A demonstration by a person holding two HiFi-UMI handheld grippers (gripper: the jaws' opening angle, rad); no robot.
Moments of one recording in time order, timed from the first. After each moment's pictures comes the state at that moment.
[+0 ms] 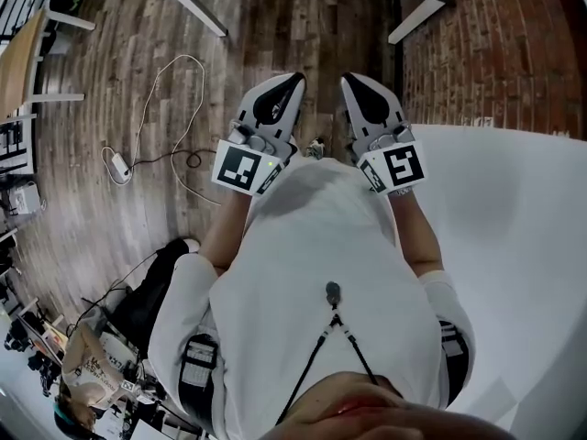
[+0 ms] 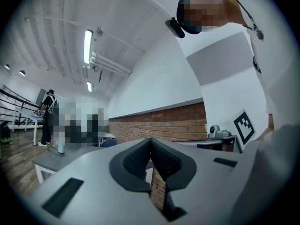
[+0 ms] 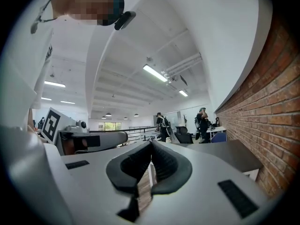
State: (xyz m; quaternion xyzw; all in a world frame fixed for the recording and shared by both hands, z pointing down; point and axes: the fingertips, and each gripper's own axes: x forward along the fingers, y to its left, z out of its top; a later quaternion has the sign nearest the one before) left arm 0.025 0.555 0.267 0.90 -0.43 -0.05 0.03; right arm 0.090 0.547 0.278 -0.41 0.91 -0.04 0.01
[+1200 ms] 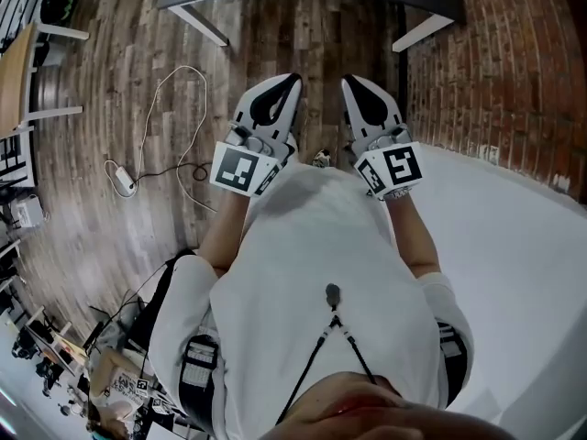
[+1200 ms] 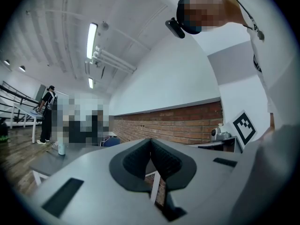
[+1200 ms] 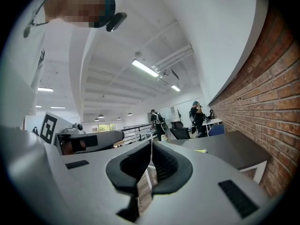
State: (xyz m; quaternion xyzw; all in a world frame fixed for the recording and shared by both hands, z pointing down) left arm -0.036 0.416 0.275 0.90 -0.42 -0.04 0.04; right arm 0.039 0.410 0.295 -0.44 0.90 -0.09 0.02
